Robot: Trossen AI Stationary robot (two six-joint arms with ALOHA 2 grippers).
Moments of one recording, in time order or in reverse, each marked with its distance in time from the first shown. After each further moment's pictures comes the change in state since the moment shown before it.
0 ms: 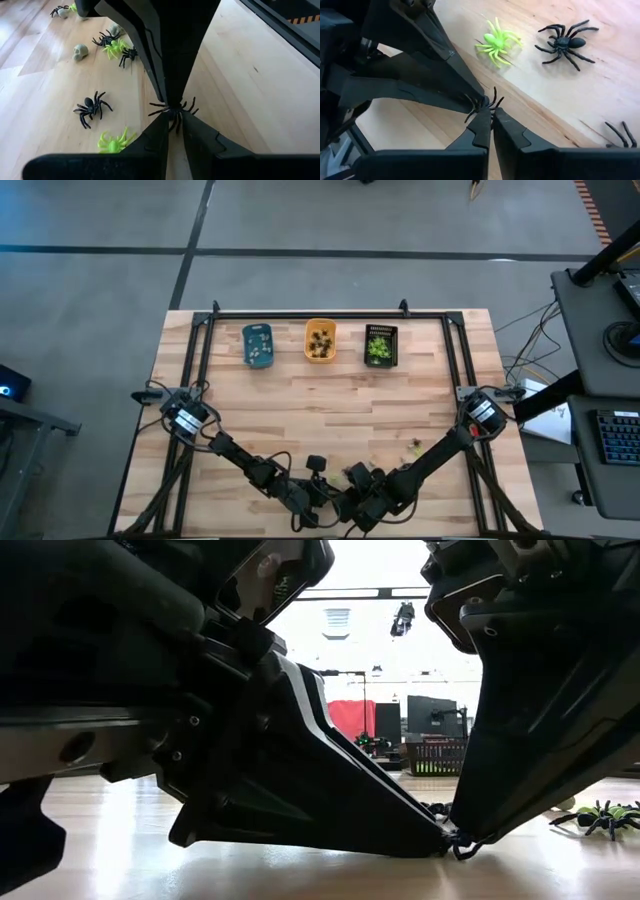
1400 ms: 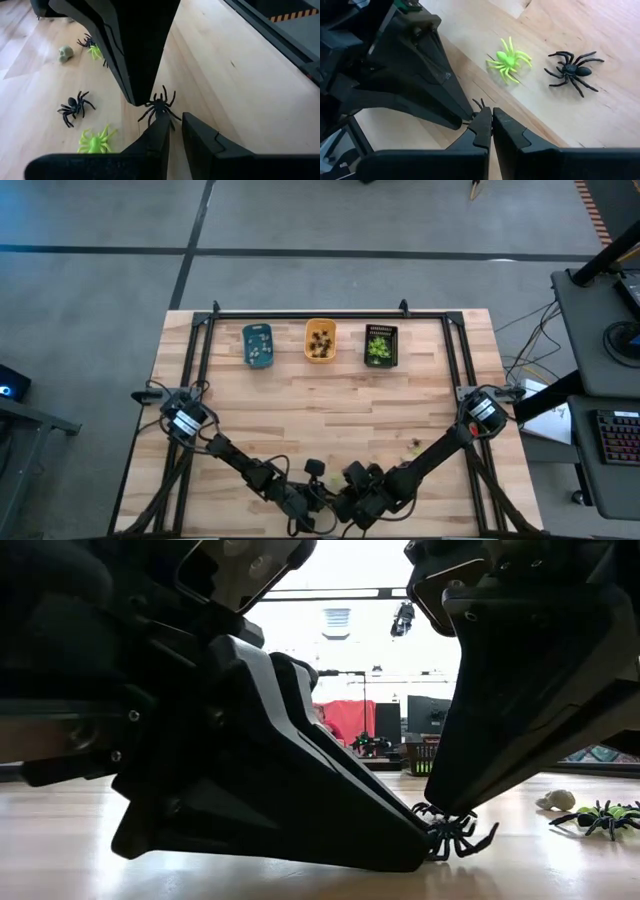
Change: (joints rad) left arm -0.017 0.001 0.002 -0.015 0.006 0.011; right arm -0.011 -0.010 0.005 0.003 0.019 -0.127
